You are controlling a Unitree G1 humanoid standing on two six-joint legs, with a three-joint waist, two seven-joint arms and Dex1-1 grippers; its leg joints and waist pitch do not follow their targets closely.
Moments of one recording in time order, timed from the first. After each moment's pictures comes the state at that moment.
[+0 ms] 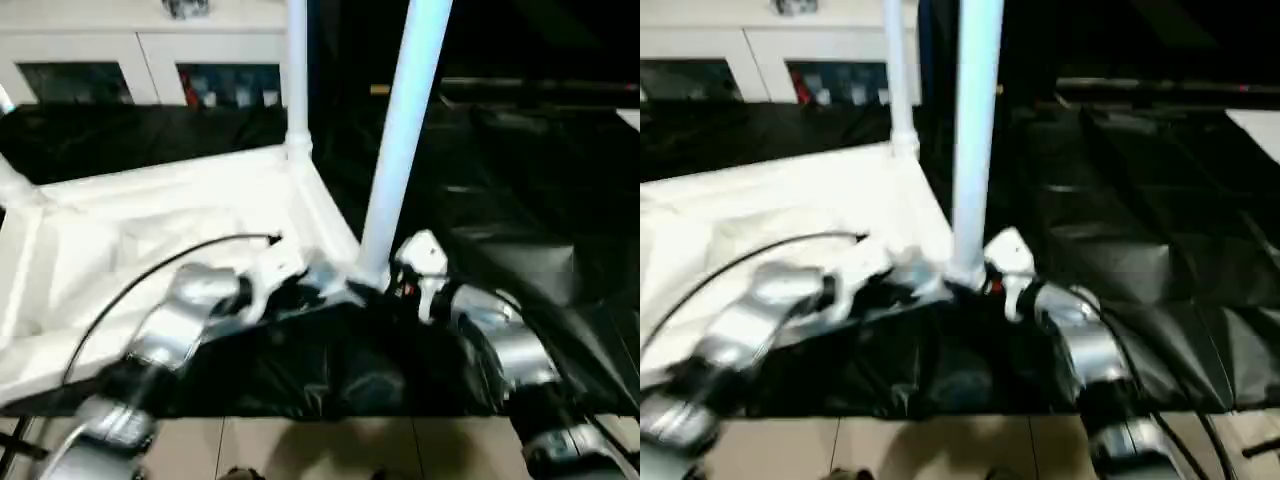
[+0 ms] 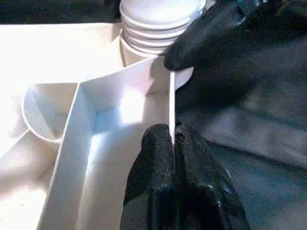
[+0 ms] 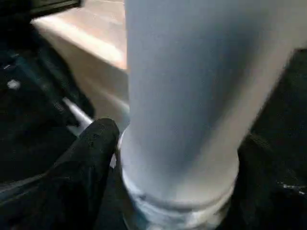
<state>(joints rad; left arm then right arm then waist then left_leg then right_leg) -0.42 0.42 -0.26 0.23 0.02 0.29 -1.11 -0.39 -0.24 0.17 0.43 0.07 0.04 0.89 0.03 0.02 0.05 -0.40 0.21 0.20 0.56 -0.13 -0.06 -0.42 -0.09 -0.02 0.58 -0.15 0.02</state>
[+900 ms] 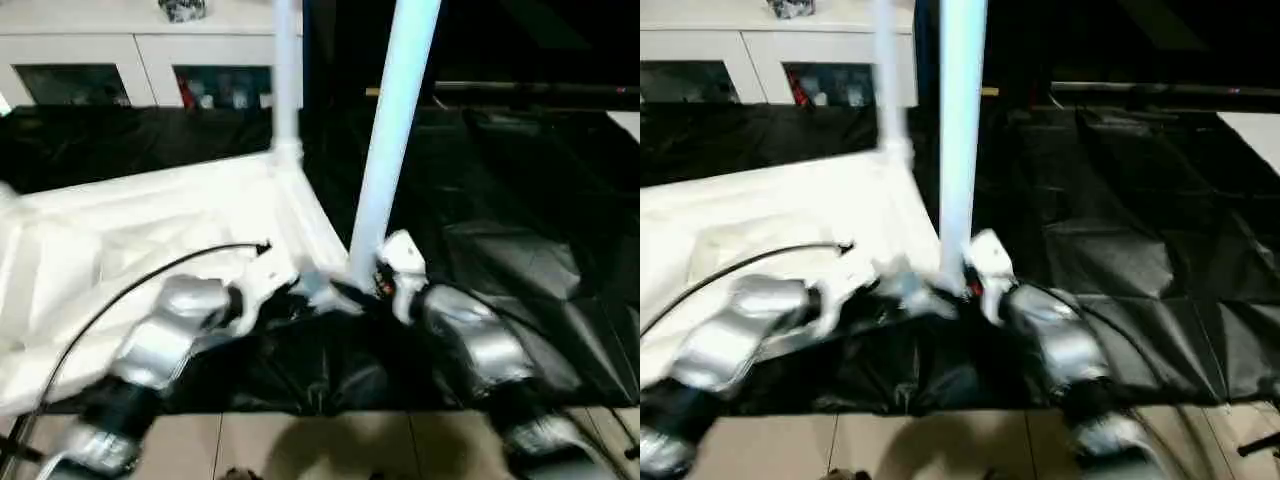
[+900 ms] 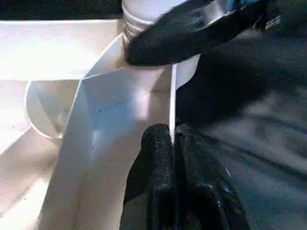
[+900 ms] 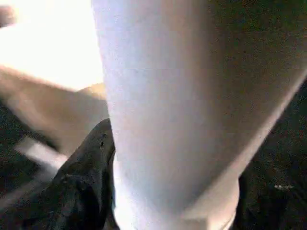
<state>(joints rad) -0.44 0.33 -0.26 0.22 0.06 0.44 -0.87 -0.51 -0.08 0.11 0.64 0.04 0.05 0.51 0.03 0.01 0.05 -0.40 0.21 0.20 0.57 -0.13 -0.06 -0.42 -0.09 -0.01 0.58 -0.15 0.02</state>
